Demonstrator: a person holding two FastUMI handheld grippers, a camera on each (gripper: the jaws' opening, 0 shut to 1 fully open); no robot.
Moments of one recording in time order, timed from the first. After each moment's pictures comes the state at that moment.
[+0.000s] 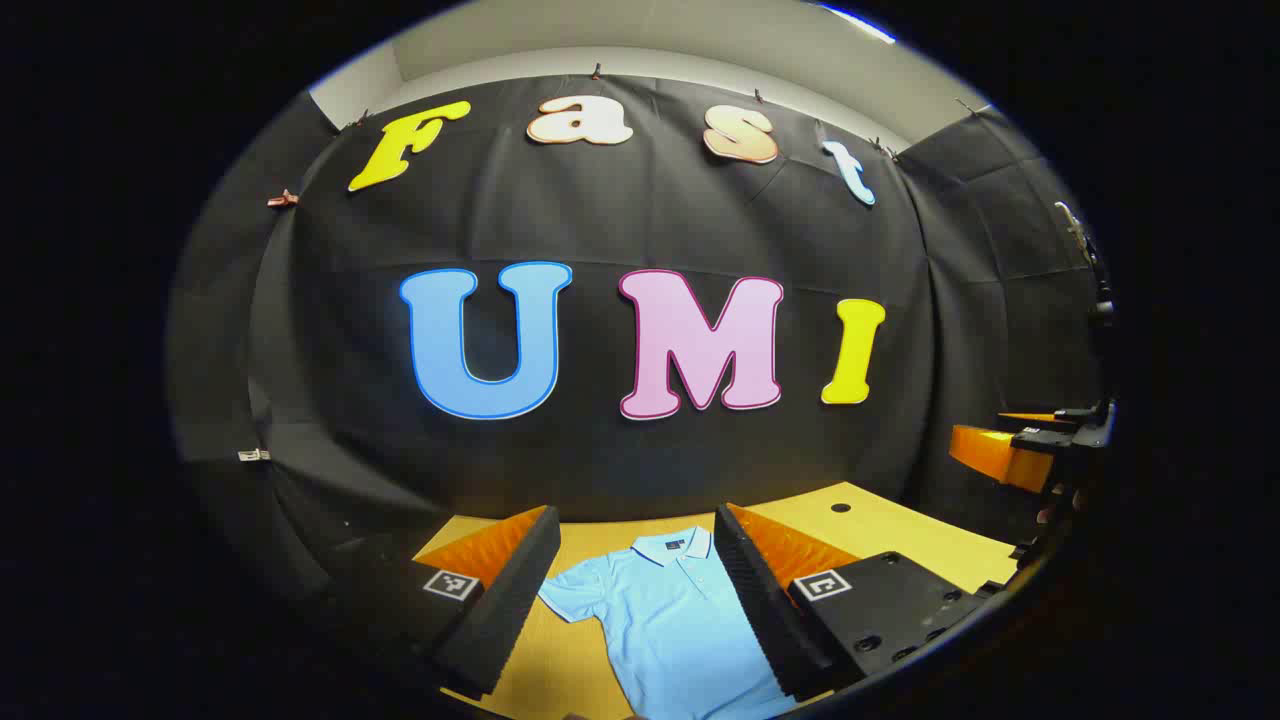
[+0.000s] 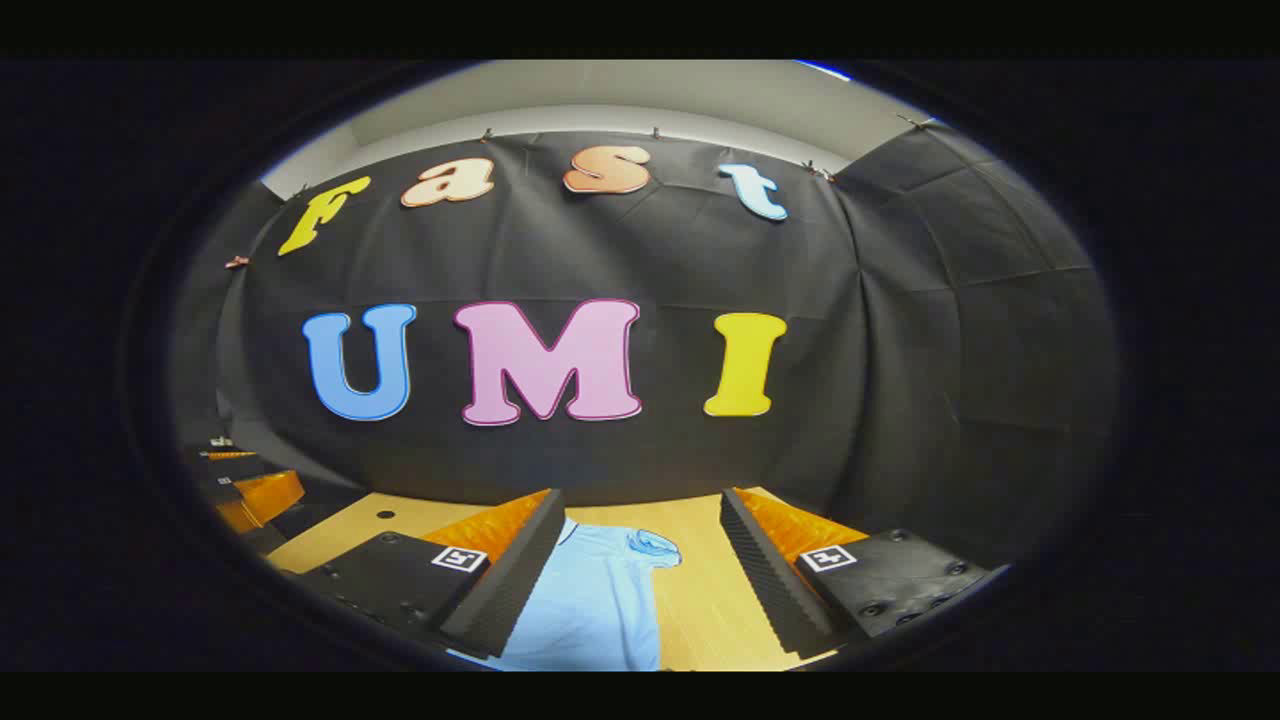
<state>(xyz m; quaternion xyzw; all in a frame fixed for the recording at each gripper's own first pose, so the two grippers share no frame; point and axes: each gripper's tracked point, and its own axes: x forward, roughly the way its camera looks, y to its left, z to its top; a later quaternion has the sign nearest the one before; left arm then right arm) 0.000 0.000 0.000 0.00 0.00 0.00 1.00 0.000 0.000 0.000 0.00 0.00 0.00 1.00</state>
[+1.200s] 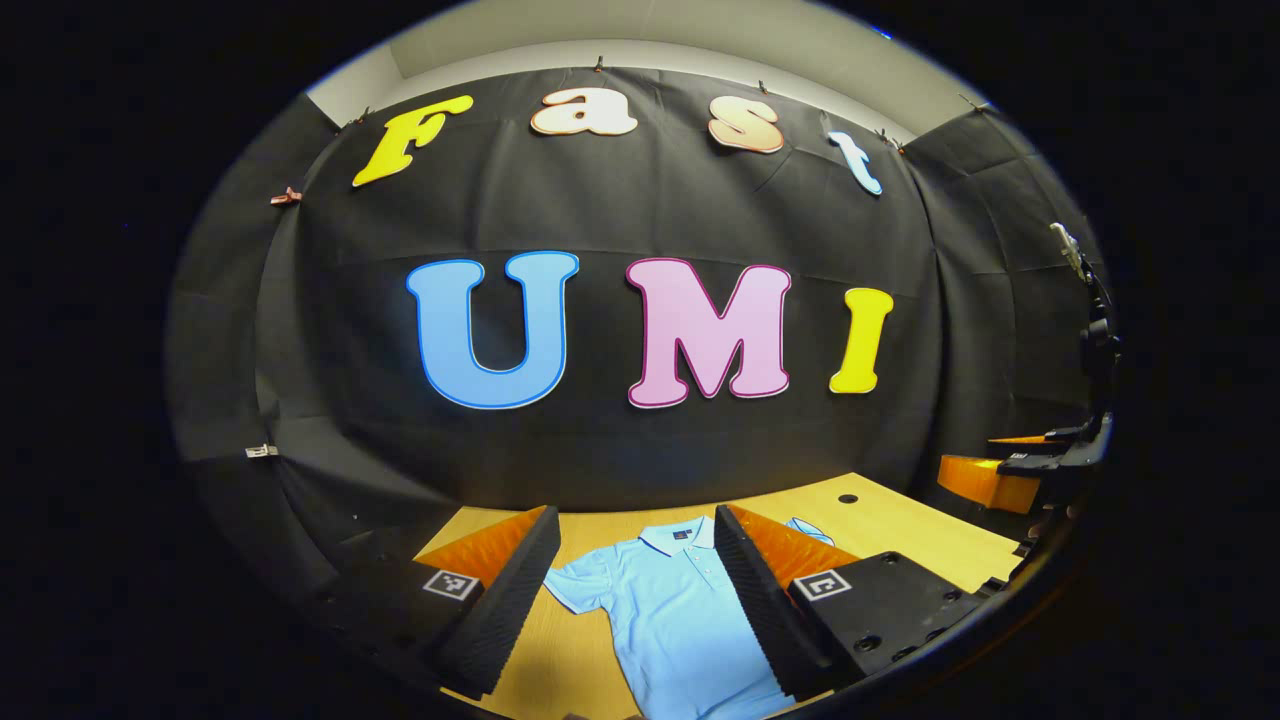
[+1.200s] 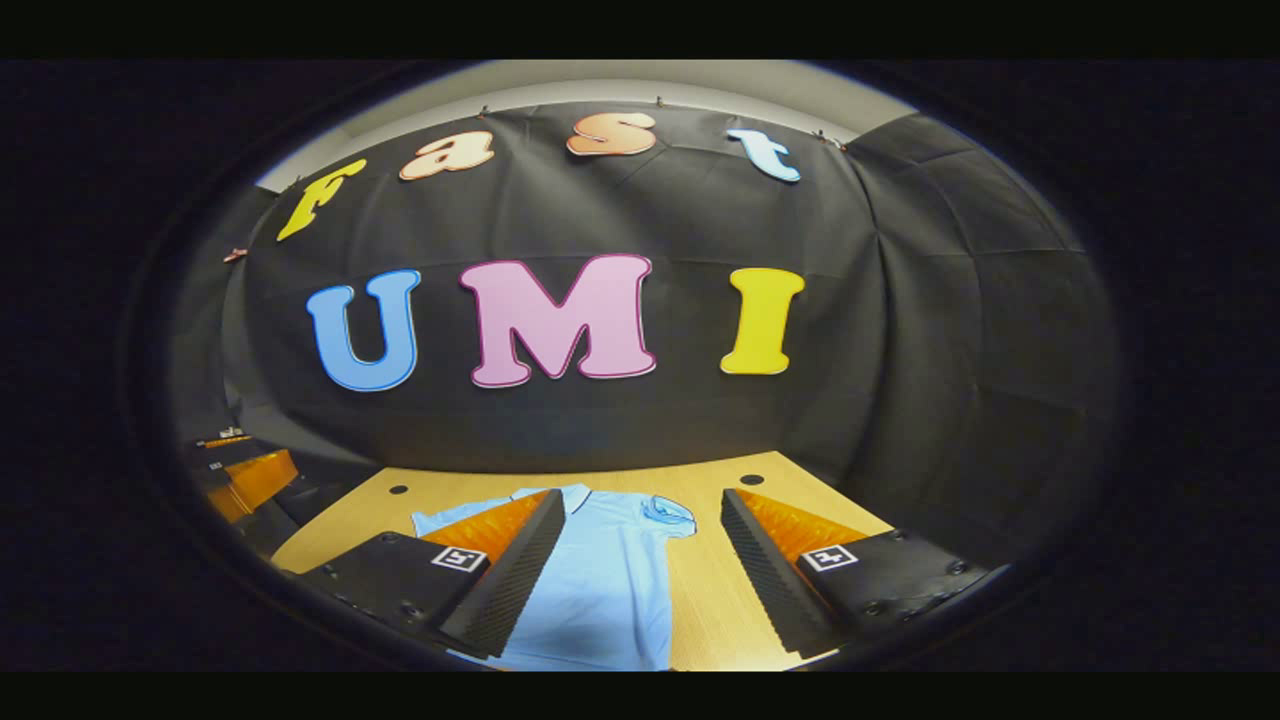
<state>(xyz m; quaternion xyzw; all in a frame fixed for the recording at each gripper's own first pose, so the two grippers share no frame) -0.003 0.002 -0.008 0.00 0.02 0.01 1.00 0.011 0.010 -0.045 0.00 0.08 0.03 1.00</state>
